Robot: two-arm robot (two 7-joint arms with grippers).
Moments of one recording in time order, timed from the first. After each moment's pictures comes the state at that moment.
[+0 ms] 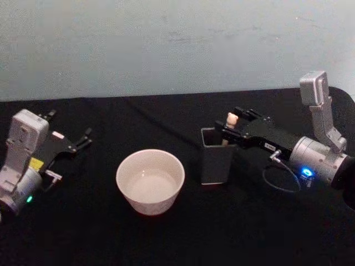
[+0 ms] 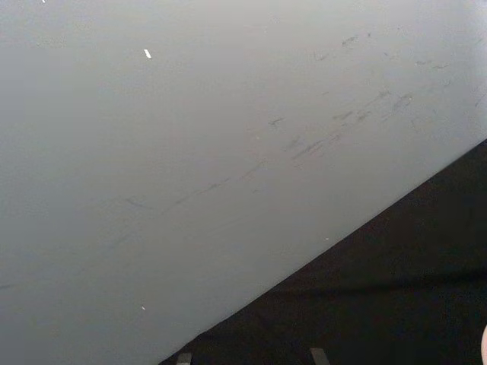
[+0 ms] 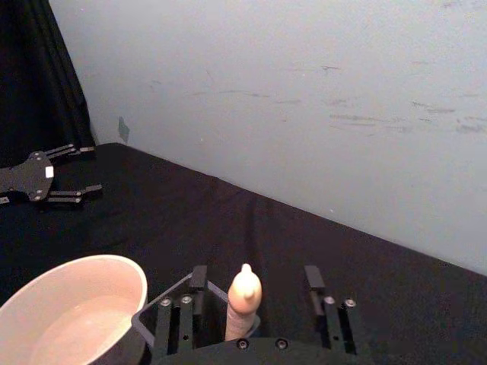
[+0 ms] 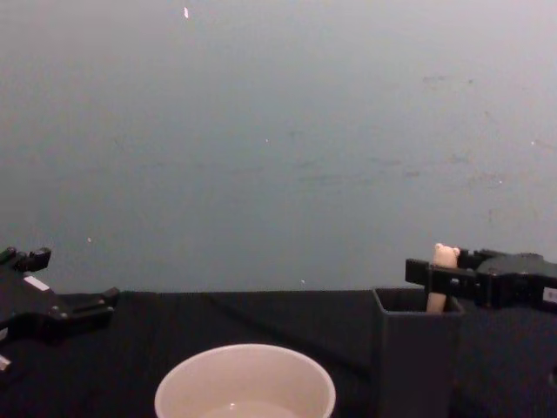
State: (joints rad) left arm -0.20 0.60 0.45 -1.41 -0.25 -0.12 0.03; right arm 0.34 0.47 -0.41 -1.34 0.55 0.06 0.52
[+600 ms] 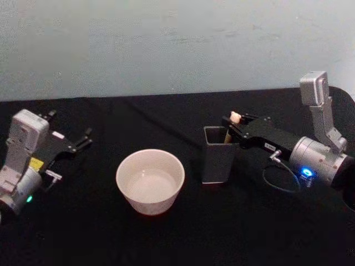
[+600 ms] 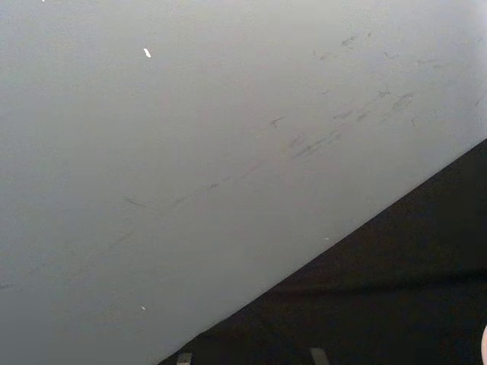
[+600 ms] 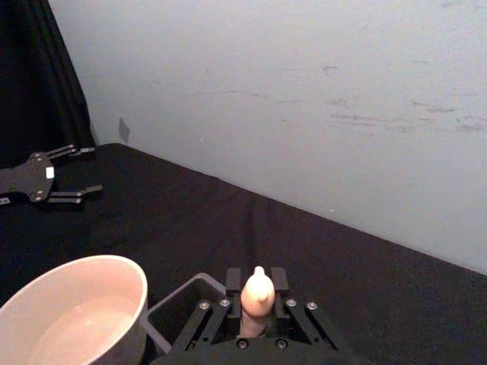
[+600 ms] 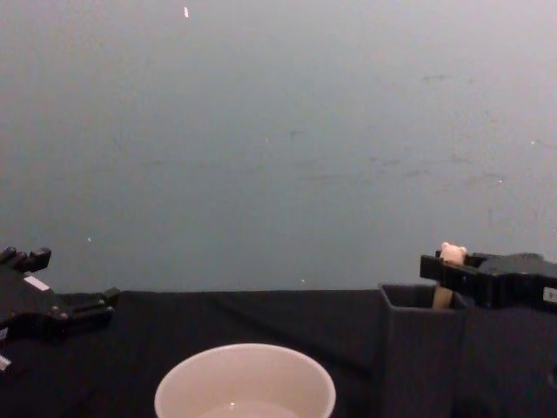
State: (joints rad) left arm -0.20 0.60 0.45 -1.41 -0.25 -0.12 0.03; right arm 0.34 0.47 -0.41 -1.34 0.56 0.06 0.52
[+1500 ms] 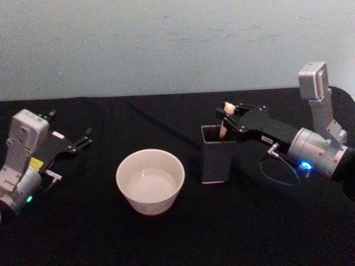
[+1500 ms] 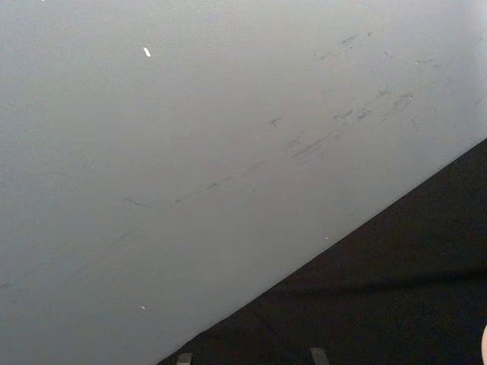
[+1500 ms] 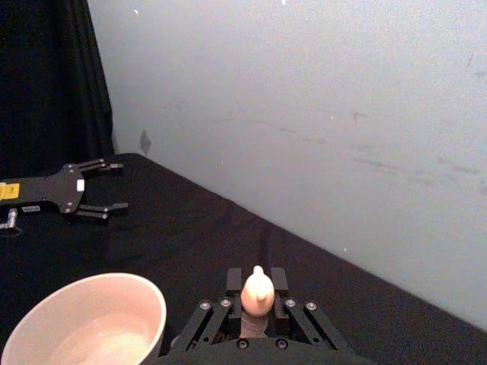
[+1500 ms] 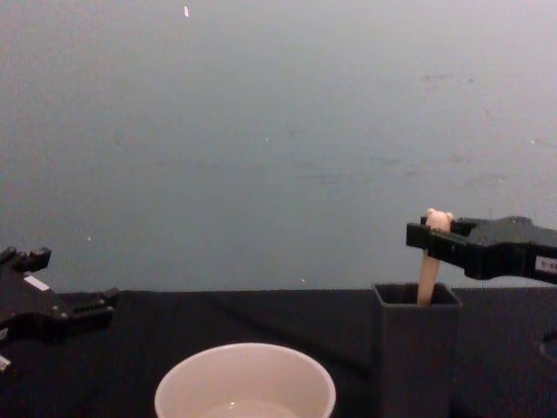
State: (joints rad) left arm -0.20 0.60 0.45 -1.41 -0.25 -0.12 0.03; right arm 0.35 0.49 -0.42 -1.39 0.52 0.01 0.55
